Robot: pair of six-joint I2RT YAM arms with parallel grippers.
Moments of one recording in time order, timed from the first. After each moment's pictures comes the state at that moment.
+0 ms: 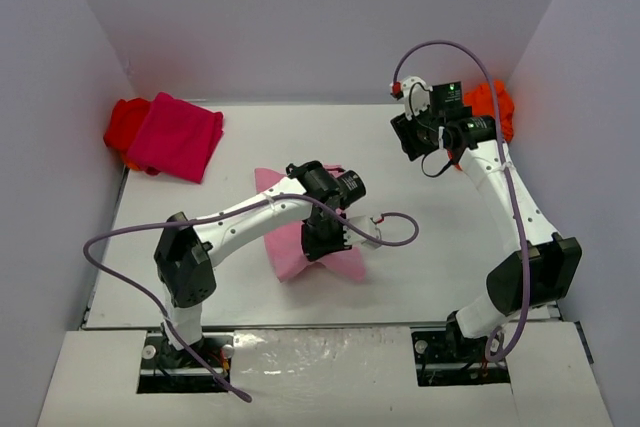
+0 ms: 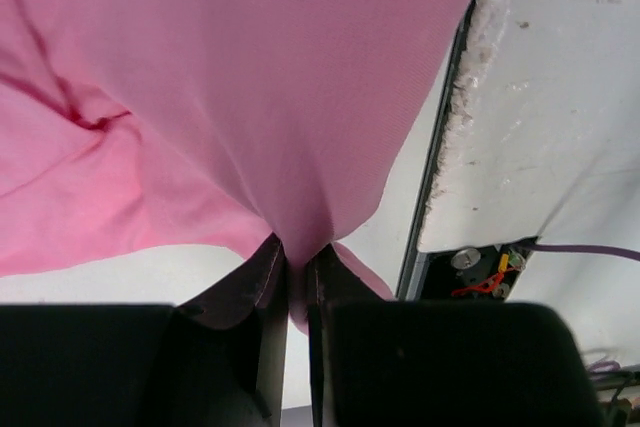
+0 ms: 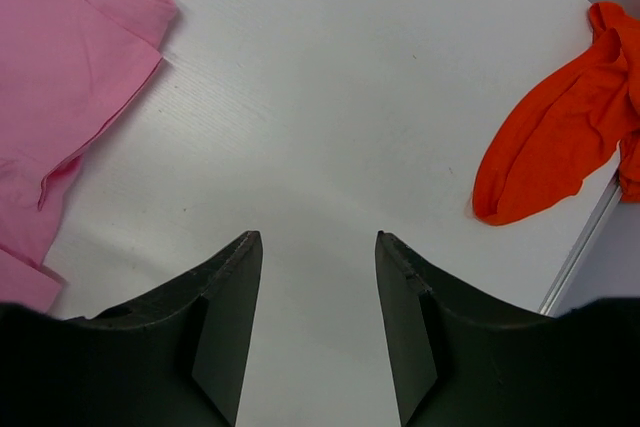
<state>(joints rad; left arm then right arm) -0.99 1.84 1.72 -1.39 0.23 0.55 0.22 1.54 1.54 -0.76 -0.10 -0.37</state>
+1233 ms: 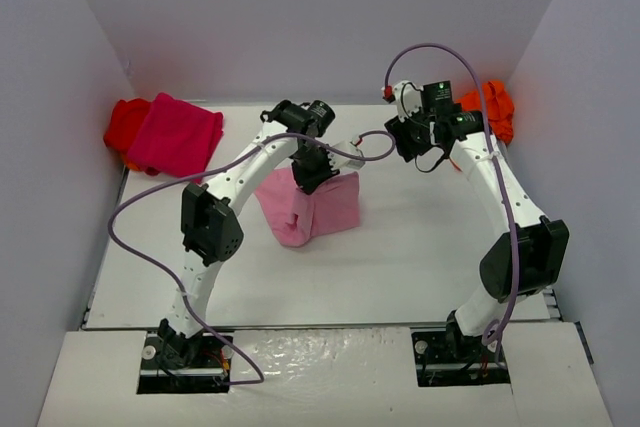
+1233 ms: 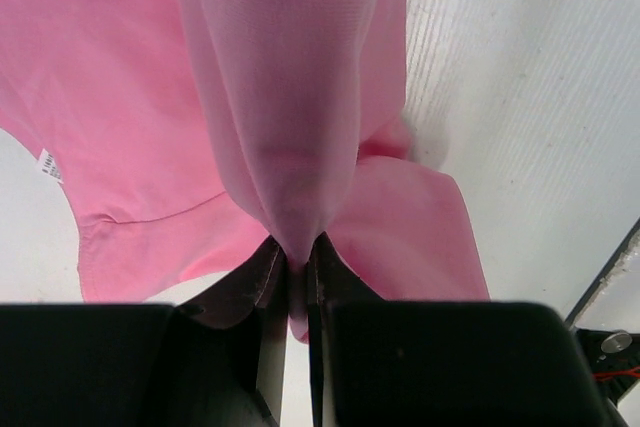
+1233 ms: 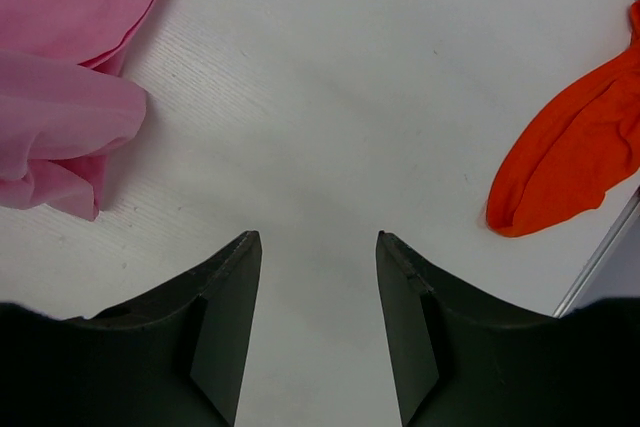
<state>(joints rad) -0.63 2.19 2.29 -1.43 0.29 0.72 0.23 1.63 1.57 -0.77 -0.11 -0.41</state>
